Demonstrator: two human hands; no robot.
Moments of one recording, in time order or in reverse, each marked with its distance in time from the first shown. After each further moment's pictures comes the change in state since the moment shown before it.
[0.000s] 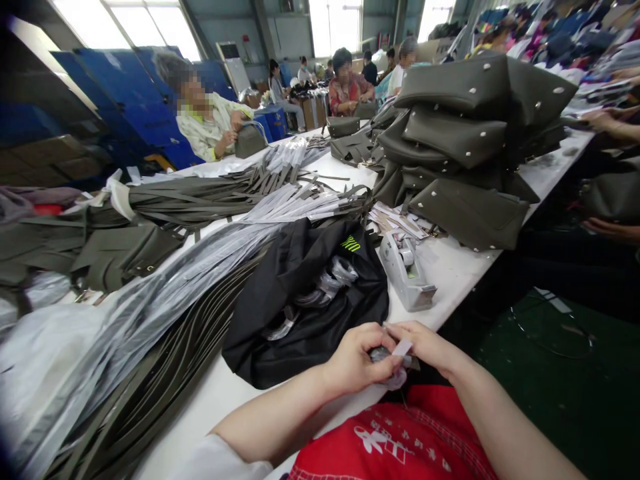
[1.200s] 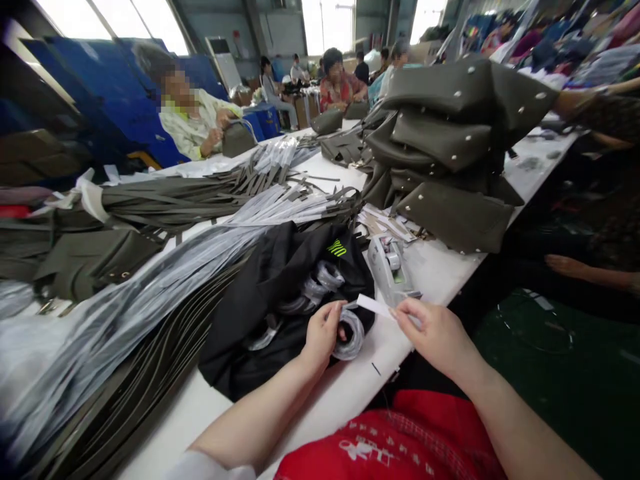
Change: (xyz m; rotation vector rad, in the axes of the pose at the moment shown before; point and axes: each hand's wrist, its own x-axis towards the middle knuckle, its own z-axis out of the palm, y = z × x) left_hand 0.021 -0.050 -0.010 -0.287 0.514 -0.579; right_hand -0.012 -0.023 -0.056 -0.779 0.323 -0.172
